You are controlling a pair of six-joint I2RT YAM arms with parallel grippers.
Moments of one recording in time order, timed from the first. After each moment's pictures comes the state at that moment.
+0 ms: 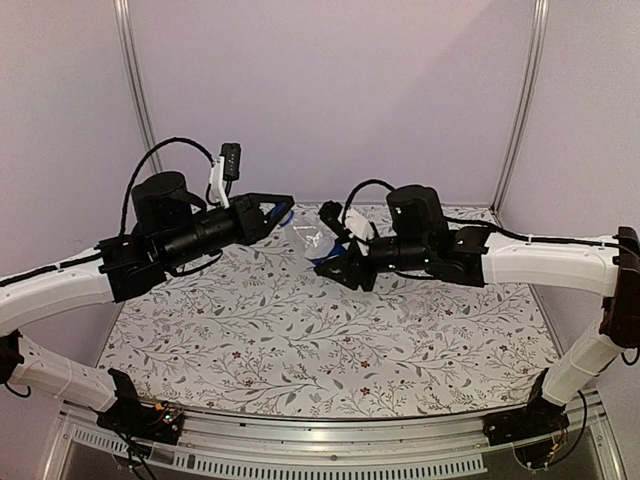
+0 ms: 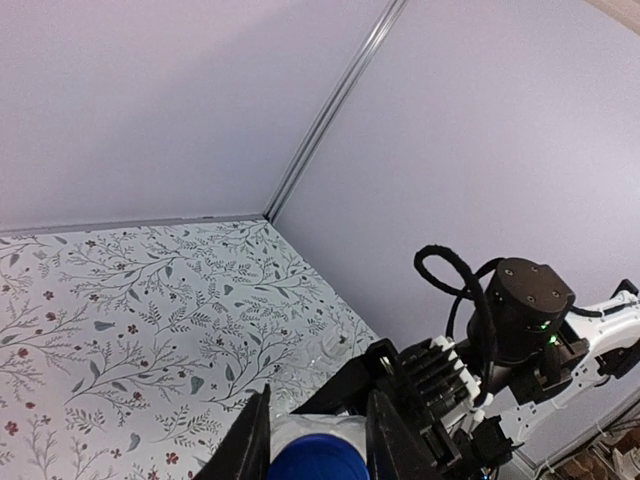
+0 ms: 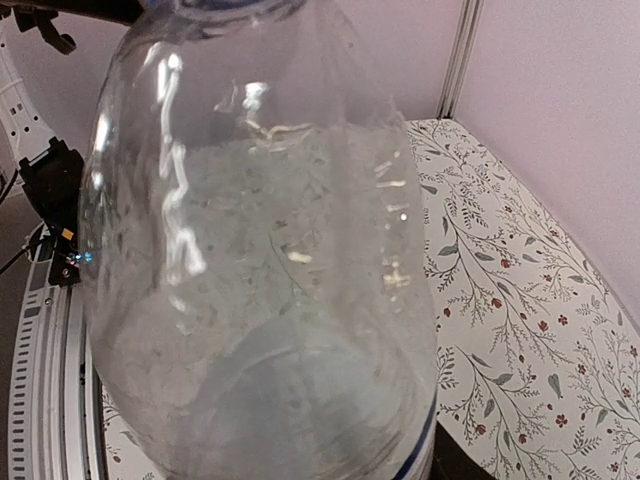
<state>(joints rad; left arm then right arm) -0.88 1.16 0.95 0.18 0.00 -0.53 0.92 1.57 1.17 -0.01 -0.26 -0.18</state>
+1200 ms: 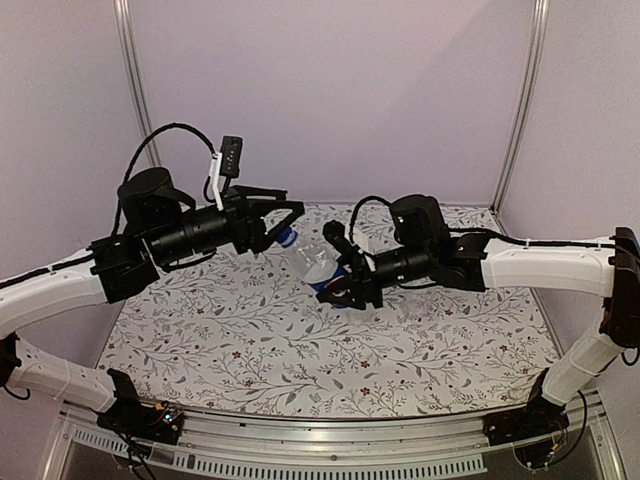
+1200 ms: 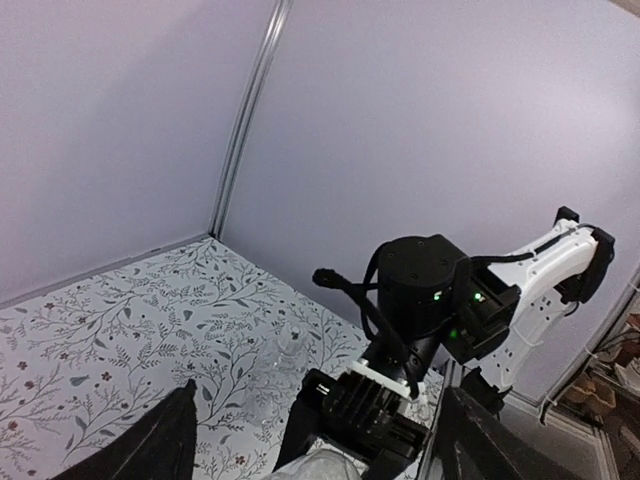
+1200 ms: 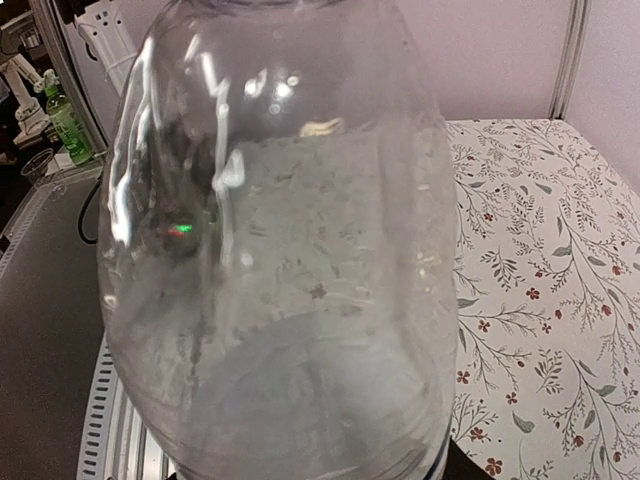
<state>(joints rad) -0.88 1.15 0.95 0.23 0.17 -0.38 0.90 1.57 1.10 0.01 -0.57 -0.17</state>
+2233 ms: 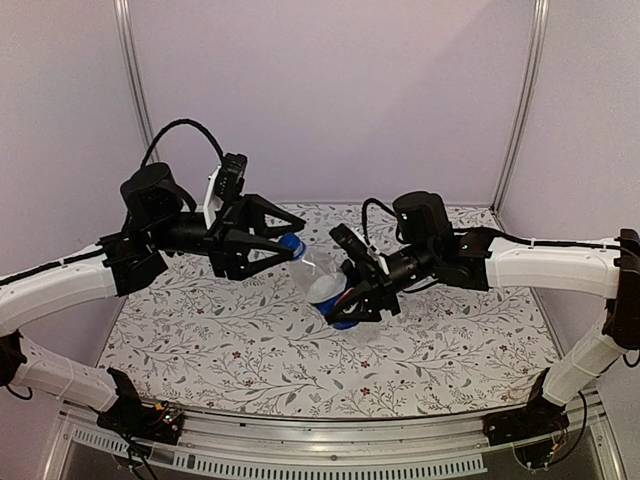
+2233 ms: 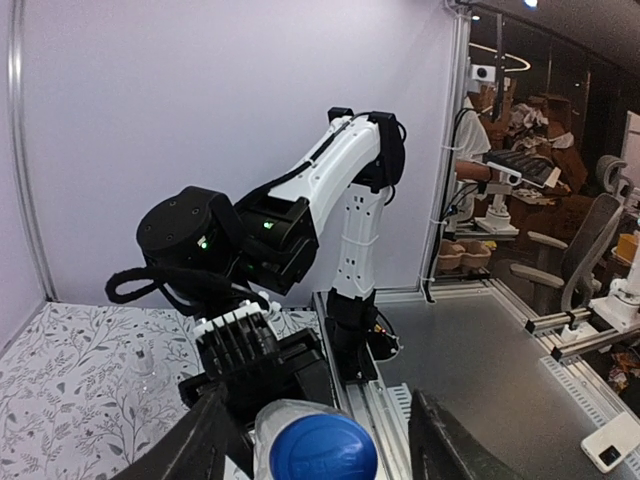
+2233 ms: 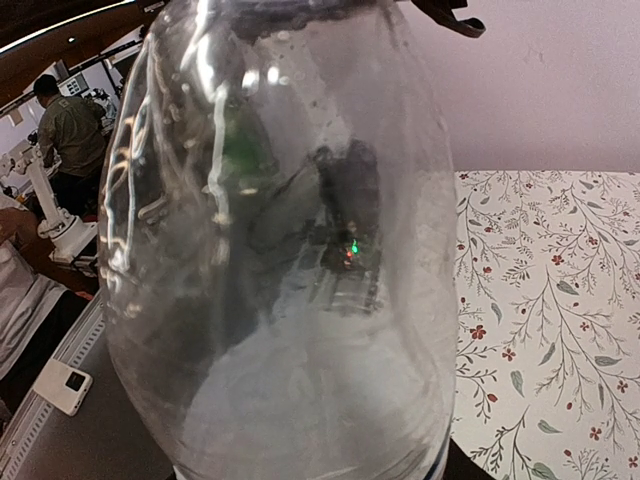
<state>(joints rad) -0.79 1.18 0.94 0.35 0.89 -0.14 0.90 1.54 1.10 0.00 -1.01 -0.12</state>
